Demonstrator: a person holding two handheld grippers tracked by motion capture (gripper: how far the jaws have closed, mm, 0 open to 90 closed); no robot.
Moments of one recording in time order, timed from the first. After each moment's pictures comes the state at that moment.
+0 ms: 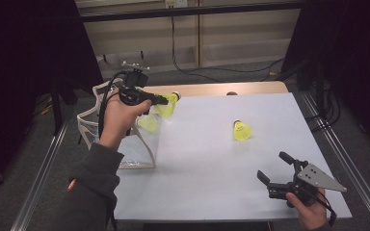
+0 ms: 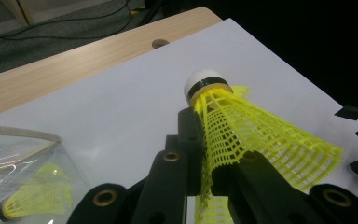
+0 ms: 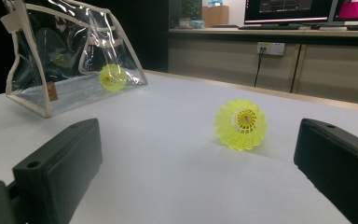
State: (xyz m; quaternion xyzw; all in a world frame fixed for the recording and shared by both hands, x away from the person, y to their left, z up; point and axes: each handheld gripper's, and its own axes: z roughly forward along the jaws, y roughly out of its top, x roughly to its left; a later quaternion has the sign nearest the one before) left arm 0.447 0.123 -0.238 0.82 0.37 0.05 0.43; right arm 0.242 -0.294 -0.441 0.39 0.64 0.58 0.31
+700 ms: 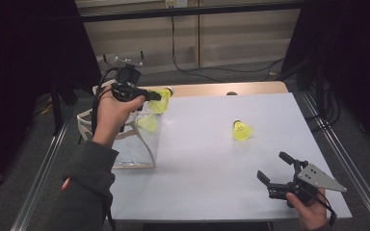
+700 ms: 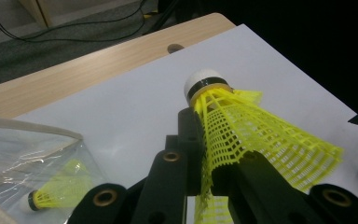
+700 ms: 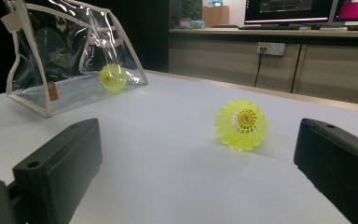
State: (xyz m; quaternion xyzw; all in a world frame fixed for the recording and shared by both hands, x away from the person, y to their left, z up) left arm 0.450 0.136 -0.227 0.82 0.38 0.07 0.42; right arm 0.242 -0.294 -0.441 0.38 0.64 0.58 0.31
